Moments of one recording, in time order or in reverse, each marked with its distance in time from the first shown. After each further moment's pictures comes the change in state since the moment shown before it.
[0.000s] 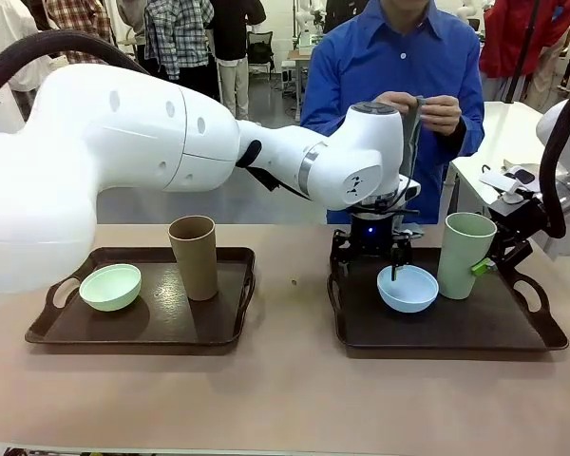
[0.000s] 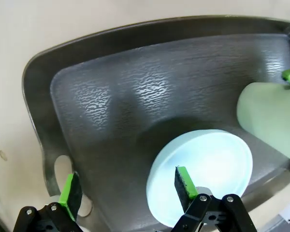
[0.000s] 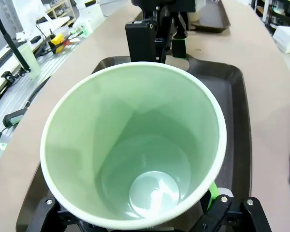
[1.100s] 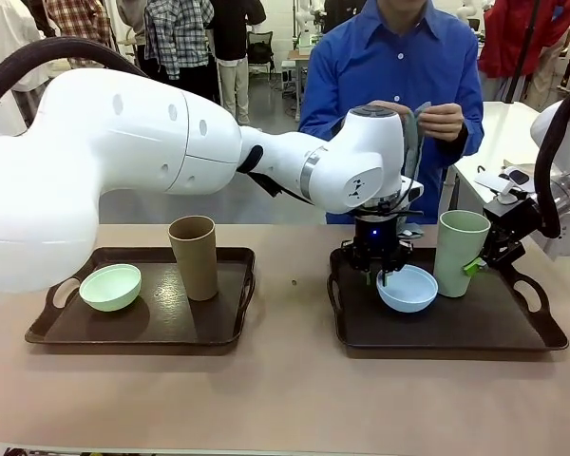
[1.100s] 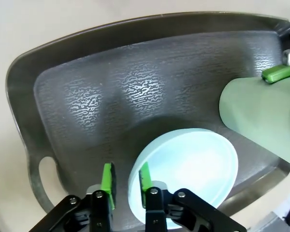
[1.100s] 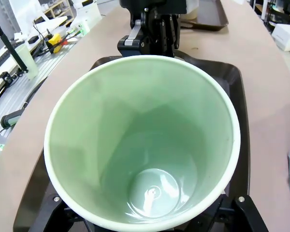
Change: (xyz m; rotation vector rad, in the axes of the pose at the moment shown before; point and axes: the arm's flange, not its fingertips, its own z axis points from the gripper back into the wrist) left arm -0.001 -0.009 0.001 -0.052 -0.007 0.001; right arm 0.001 -0.003 -0.003 -0.006 0.005 -0.004
